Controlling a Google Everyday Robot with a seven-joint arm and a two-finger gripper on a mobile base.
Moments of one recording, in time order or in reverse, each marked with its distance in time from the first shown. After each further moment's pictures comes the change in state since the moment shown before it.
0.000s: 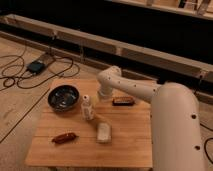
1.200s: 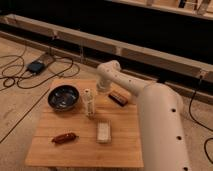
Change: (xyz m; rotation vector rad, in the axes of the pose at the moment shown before) arm 0.041 0.002 0.006 0.035 0.008 -0.096
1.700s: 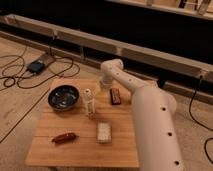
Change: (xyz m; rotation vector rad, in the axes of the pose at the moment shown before) arm 0.031 0.045 0.011 -0.006 0.045 0.000
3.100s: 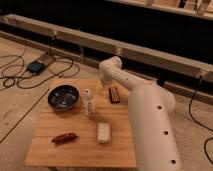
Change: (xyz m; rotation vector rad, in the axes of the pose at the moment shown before) arm 0.027 0.046 -0.007 -0.149 0.081 -0.016
